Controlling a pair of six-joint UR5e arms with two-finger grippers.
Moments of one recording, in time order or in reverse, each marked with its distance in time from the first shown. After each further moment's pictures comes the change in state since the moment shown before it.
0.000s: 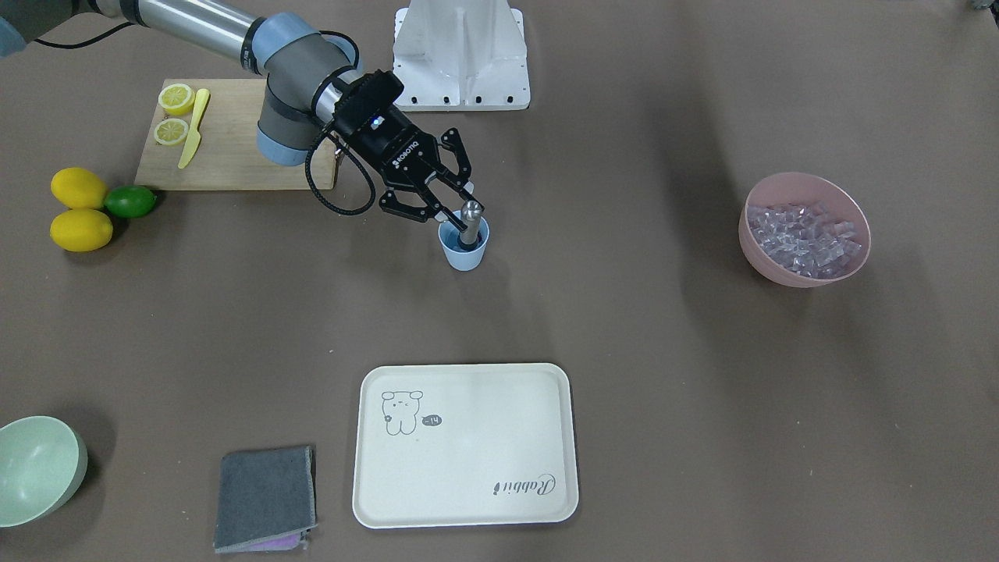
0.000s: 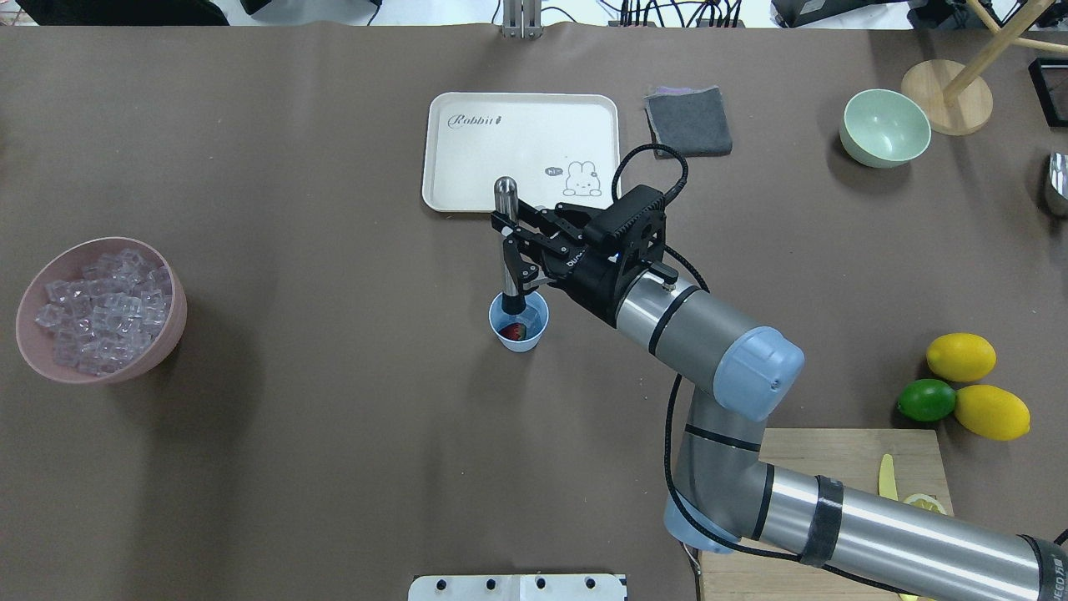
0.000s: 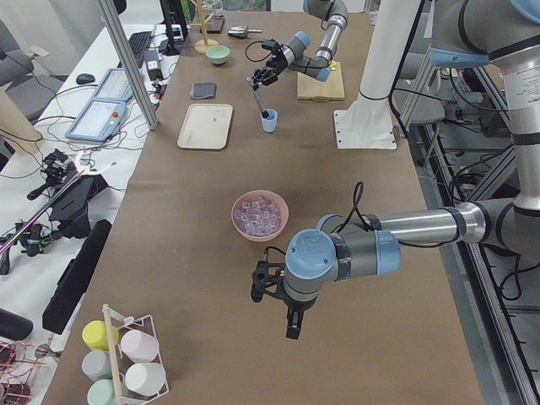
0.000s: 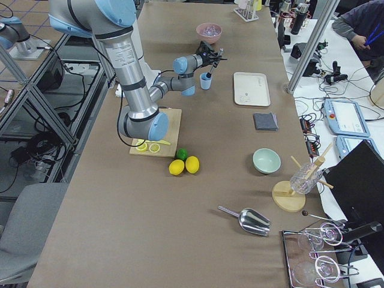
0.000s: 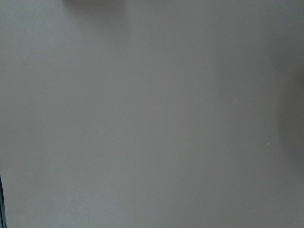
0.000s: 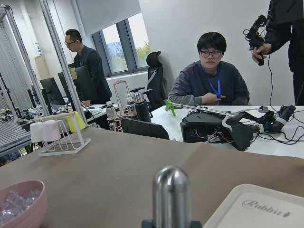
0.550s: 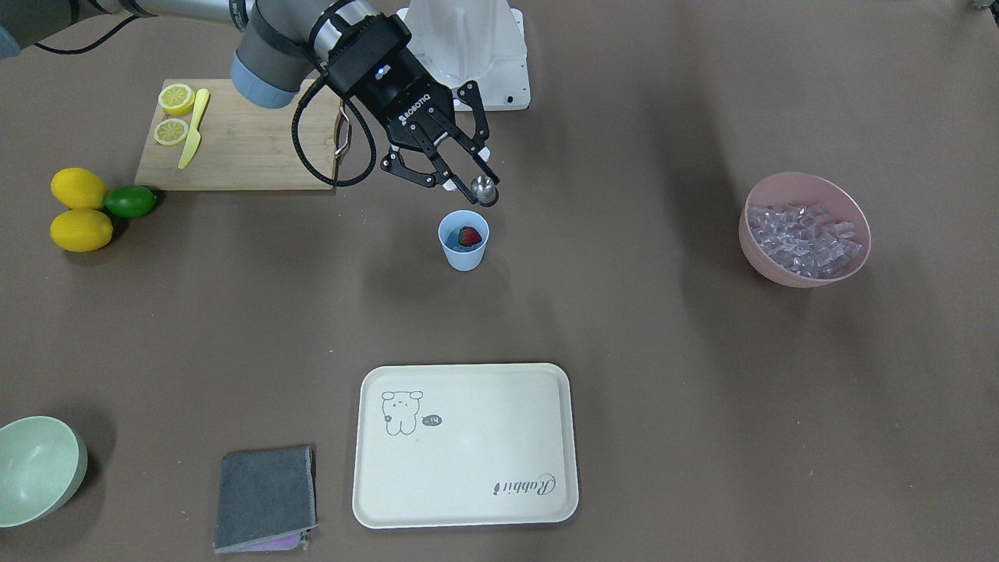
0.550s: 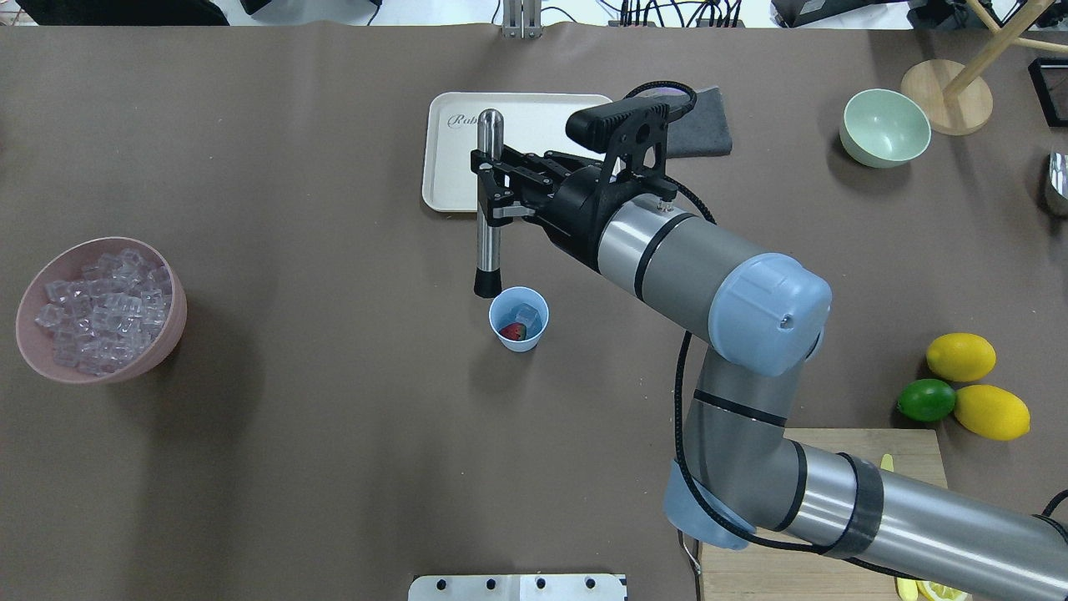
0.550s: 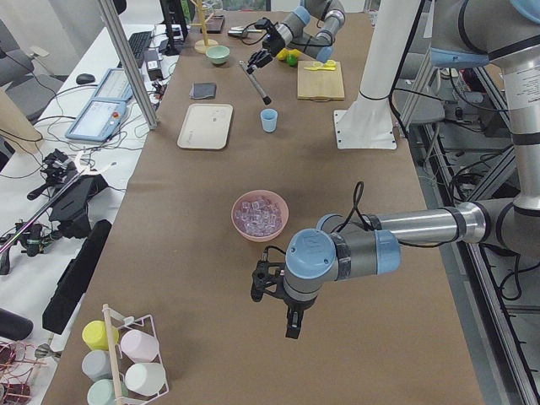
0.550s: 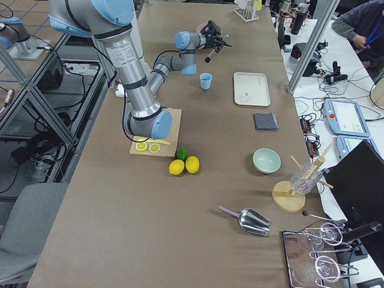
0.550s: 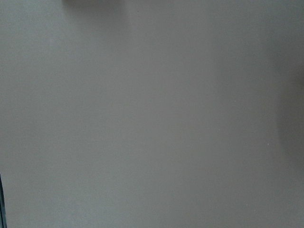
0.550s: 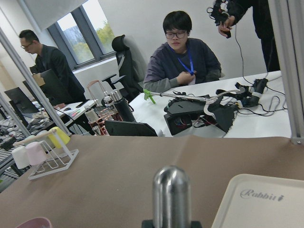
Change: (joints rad) left arm 0.000 -0.002 -0.004 0.002 -0.003 -0.010; right arm 0.066 0.024 0.284 -0.521 0.077 0.321
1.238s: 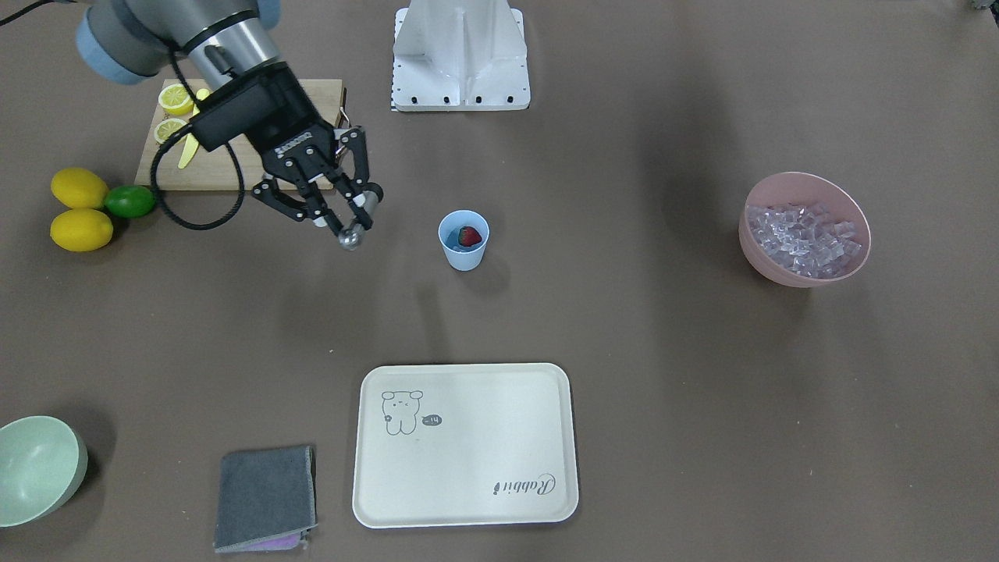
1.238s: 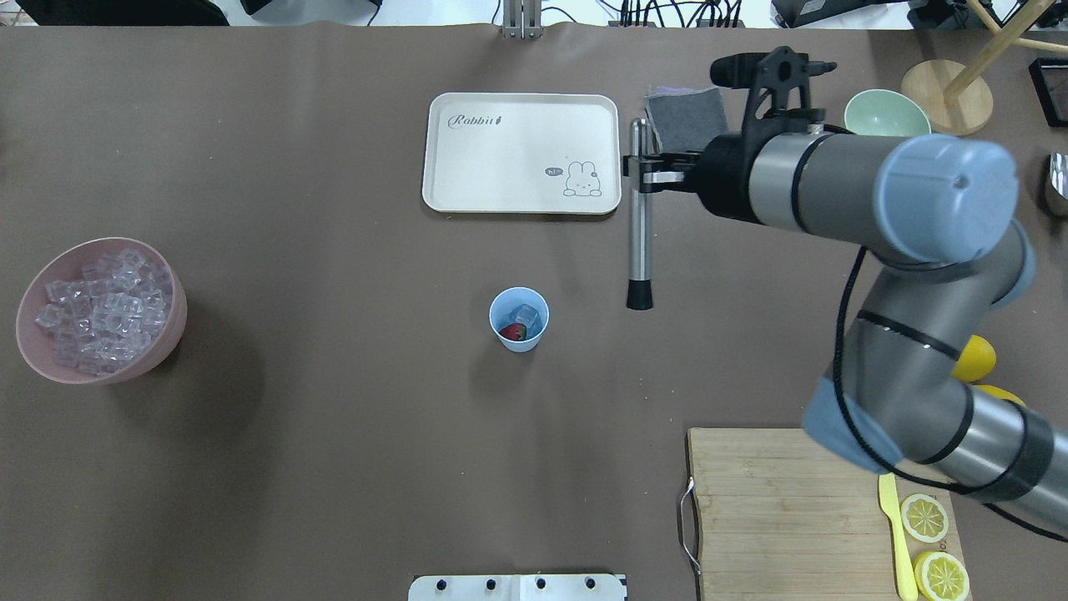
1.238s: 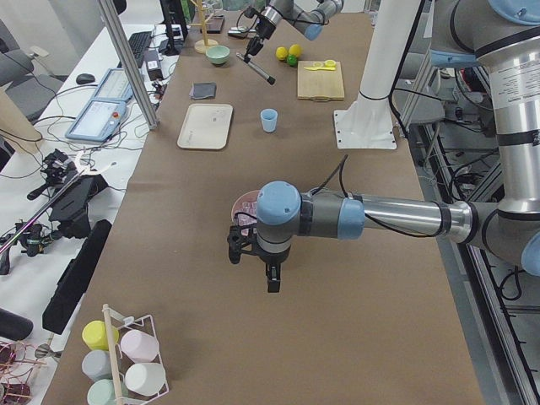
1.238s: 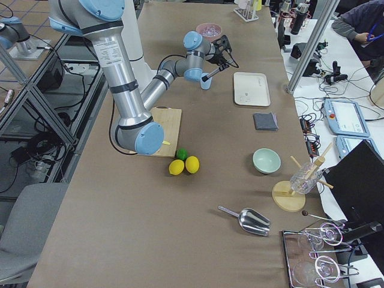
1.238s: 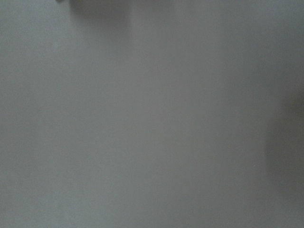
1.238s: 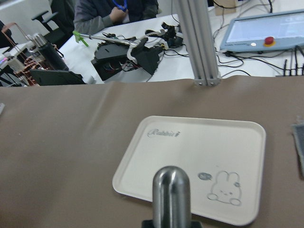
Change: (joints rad) left arm 0.207 -0.088 -0.096 -0.020 -0.022 -0.499; right arm 0.241 -0.221 0.135 -0.267 0.406 0.078
